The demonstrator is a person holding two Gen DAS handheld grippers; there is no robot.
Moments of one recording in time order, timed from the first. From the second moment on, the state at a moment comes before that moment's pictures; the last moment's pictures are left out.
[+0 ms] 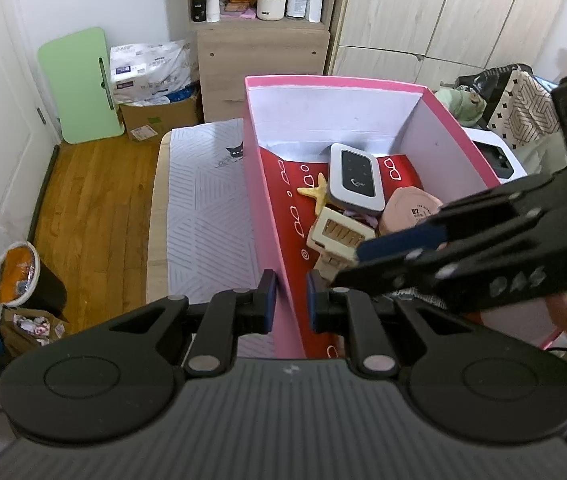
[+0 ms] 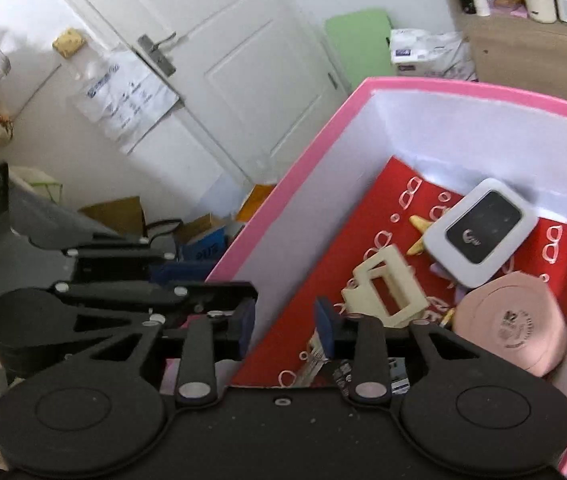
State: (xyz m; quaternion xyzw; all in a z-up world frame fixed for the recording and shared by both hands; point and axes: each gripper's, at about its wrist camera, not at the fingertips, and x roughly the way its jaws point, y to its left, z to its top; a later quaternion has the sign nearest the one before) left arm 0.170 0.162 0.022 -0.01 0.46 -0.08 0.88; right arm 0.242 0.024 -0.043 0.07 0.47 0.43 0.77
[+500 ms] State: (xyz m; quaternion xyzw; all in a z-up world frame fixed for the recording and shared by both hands) left arm 0.164 0.149 0.024 0.05 0.45 -0.07 0.89; right arm 0.225 -0.084 -0.001 0.04 0.39 0.34 0.85
